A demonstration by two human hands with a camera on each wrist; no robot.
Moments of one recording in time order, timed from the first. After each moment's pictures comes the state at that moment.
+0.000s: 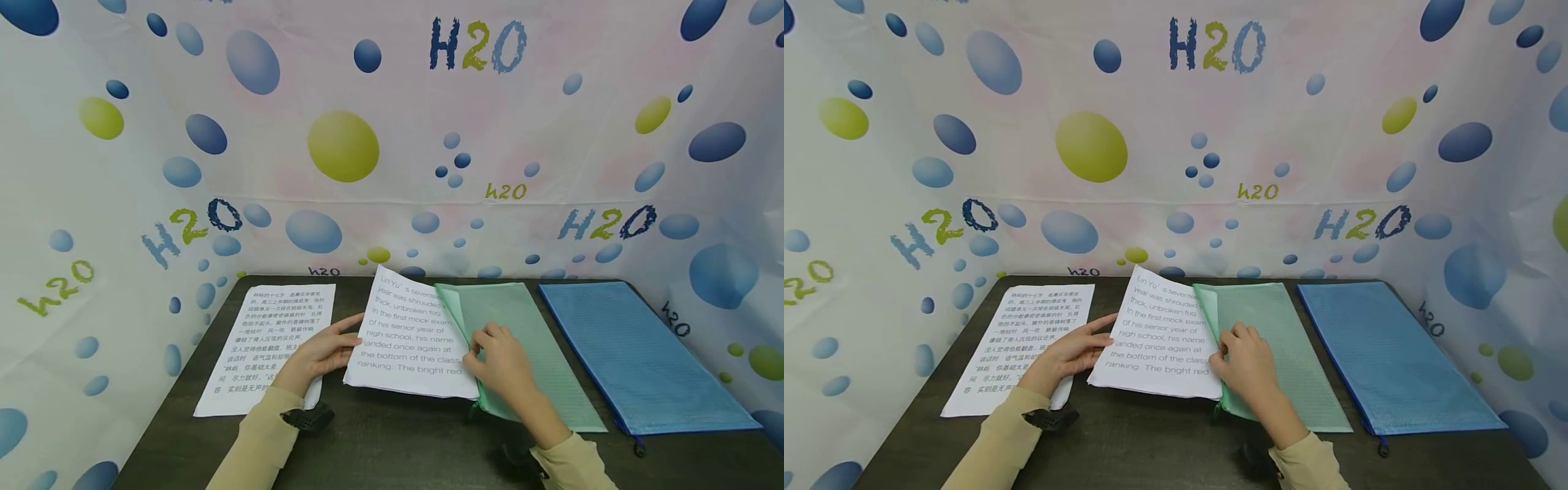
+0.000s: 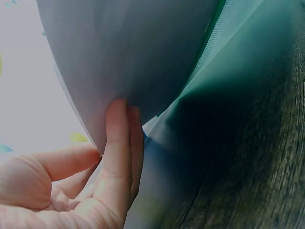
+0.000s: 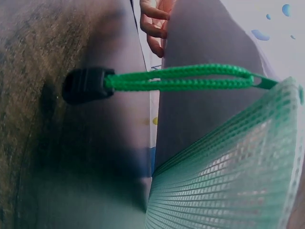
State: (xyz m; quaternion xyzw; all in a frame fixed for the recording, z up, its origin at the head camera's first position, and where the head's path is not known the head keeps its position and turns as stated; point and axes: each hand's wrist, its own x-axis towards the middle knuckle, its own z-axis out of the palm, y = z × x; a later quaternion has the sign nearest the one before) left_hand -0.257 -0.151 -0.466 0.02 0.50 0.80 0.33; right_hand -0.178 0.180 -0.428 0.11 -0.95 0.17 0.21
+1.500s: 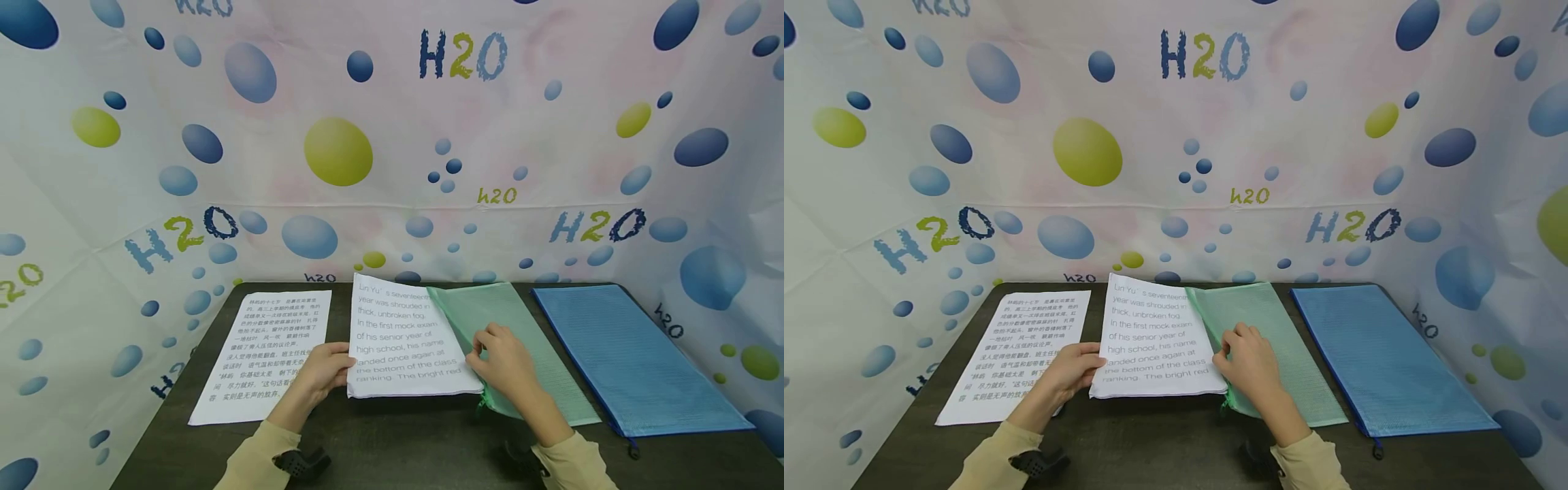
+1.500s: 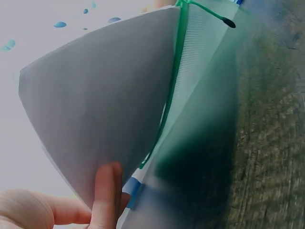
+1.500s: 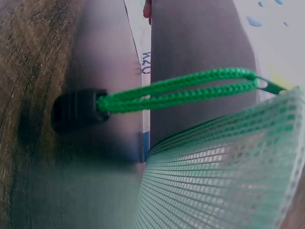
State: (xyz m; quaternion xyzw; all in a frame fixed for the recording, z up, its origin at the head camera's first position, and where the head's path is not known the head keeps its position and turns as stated) left_hand -0.206 -0.126 -0.454 -0.03 0.71 0.68 0.14; right_hand -0.178 0.195 -0.427 0.12 -0.95 0.17 0.22
